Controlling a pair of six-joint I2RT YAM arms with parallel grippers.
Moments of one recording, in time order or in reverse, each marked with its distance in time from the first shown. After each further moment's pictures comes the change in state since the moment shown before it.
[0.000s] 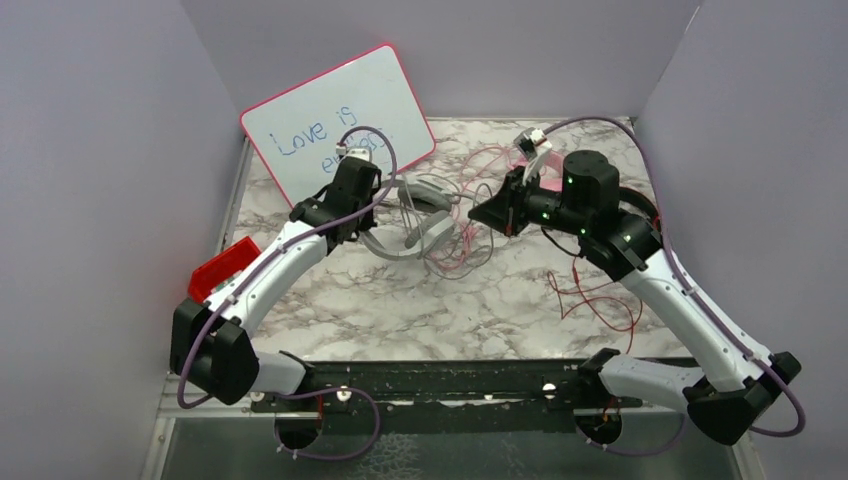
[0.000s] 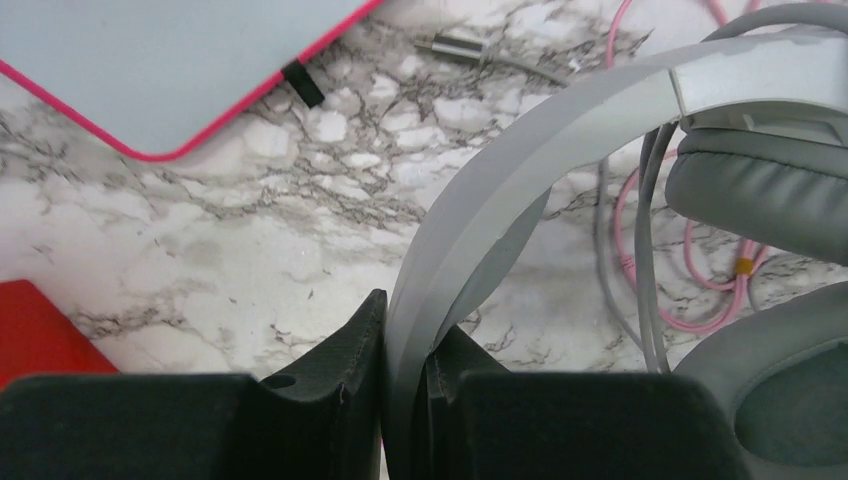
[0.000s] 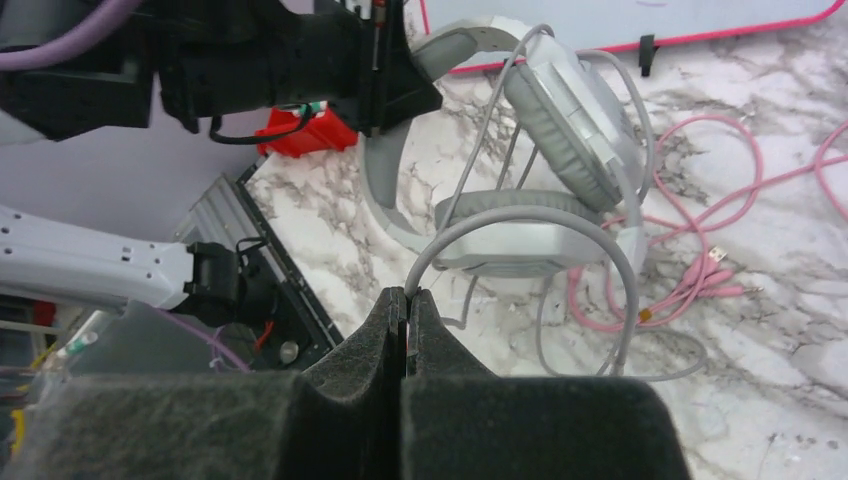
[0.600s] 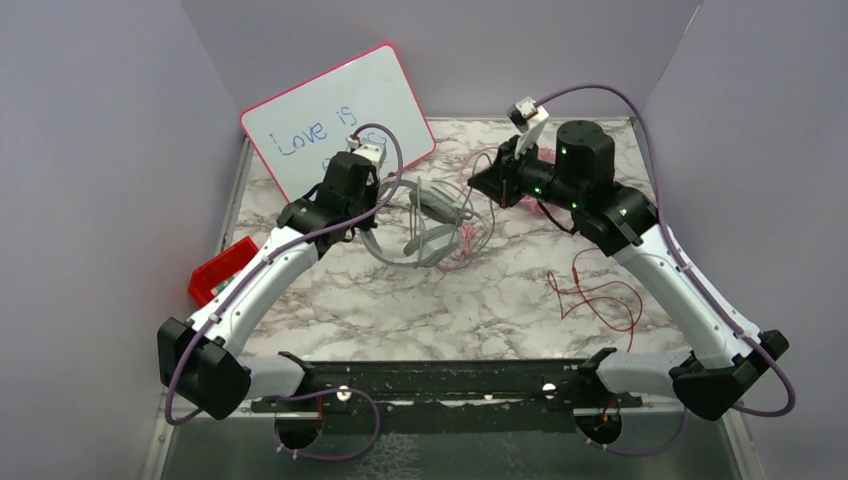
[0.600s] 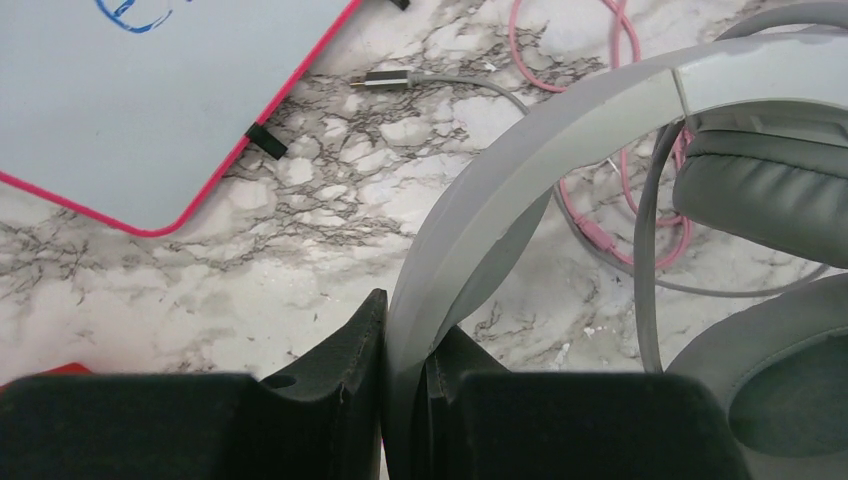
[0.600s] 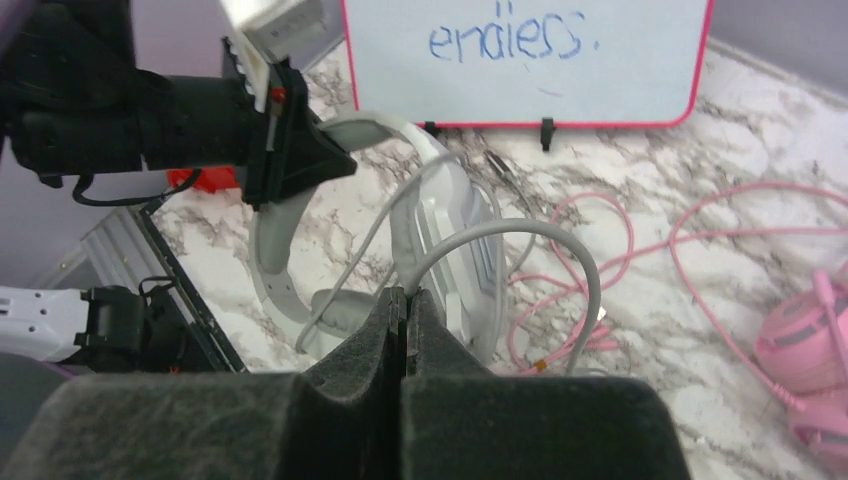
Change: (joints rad) left arm -0.021 -0.086 0.082 -0.032 0.123 0.208; right arm 0.000 0.148 0.213 -0.060 0.148 -0.173
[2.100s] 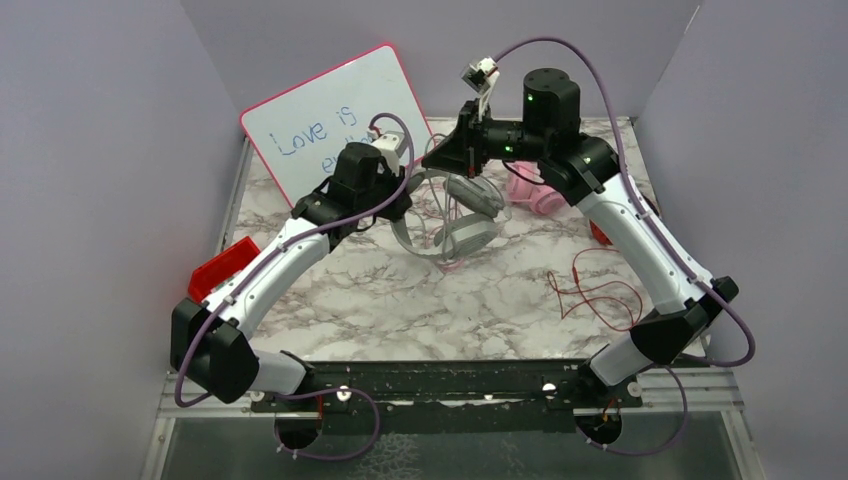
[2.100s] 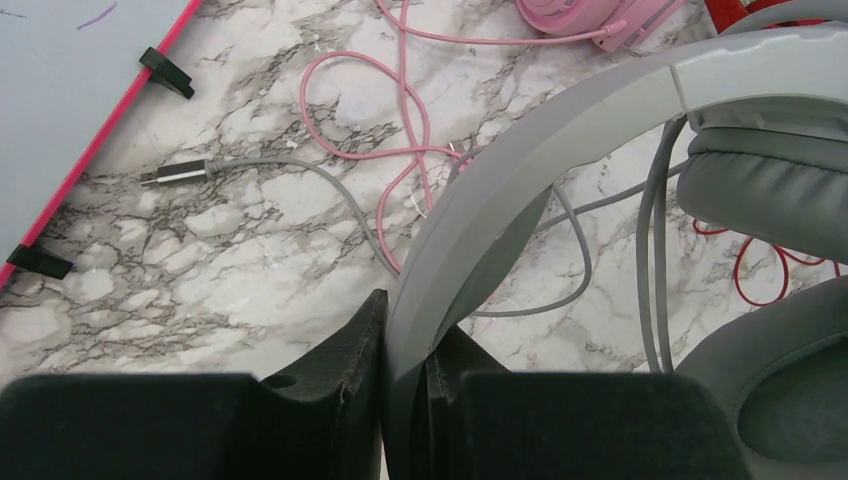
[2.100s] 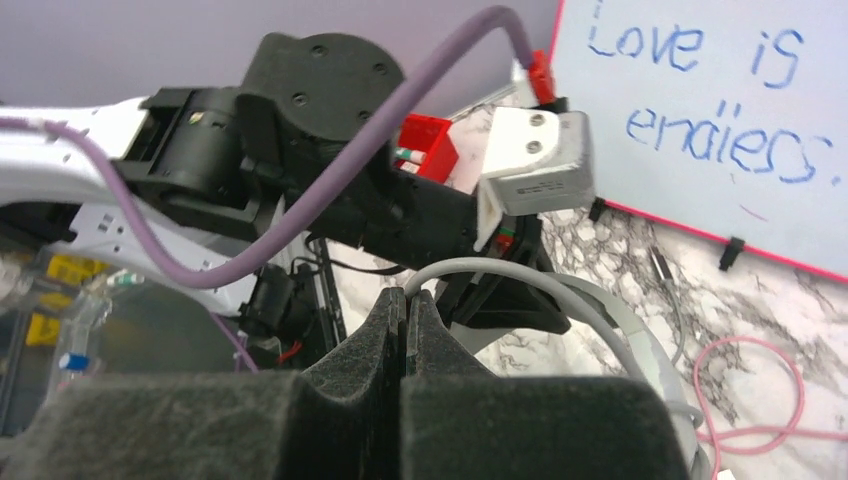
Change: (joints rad) left arm -0.022 0.080 0.017 0.206 0.327 -0.075; right arm 0.013 0.337 0.424 -0.014 -0.462 -0.002
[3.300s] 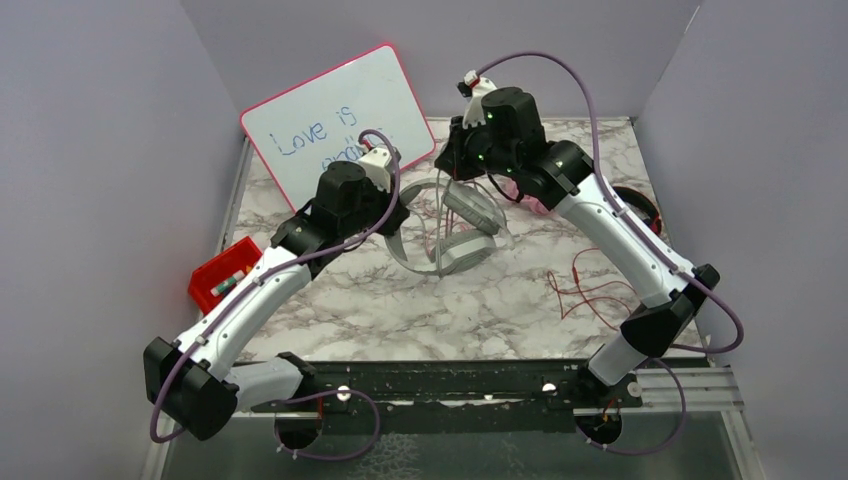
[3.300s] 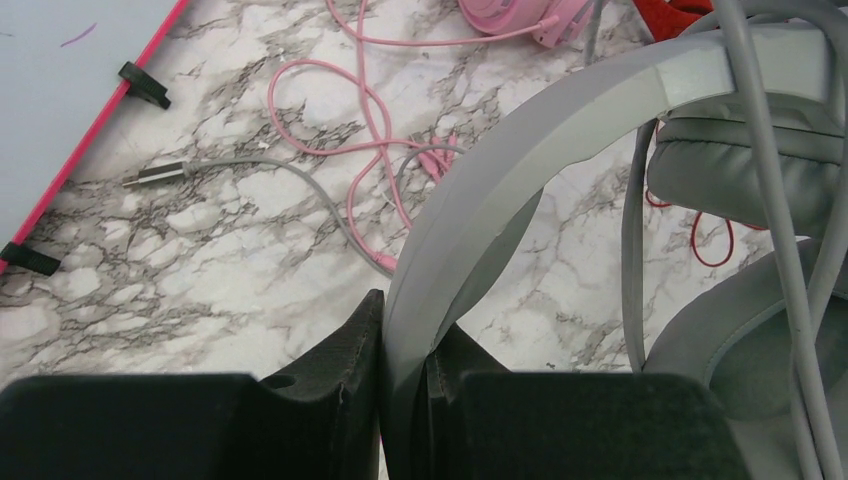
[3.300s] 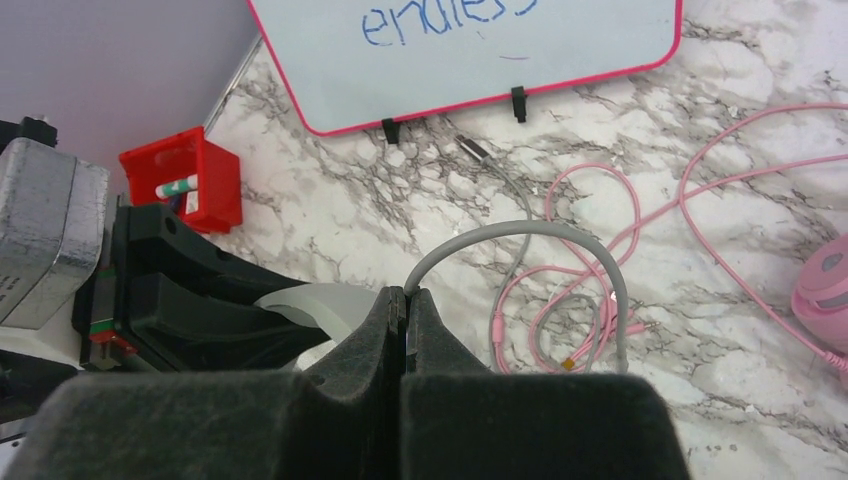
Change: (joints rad) left arm -0.037 -0.192 -0.124 0.042 0.035 0.002; right arm 0.093 0.064 0.026 -0.190 0.715 0.142
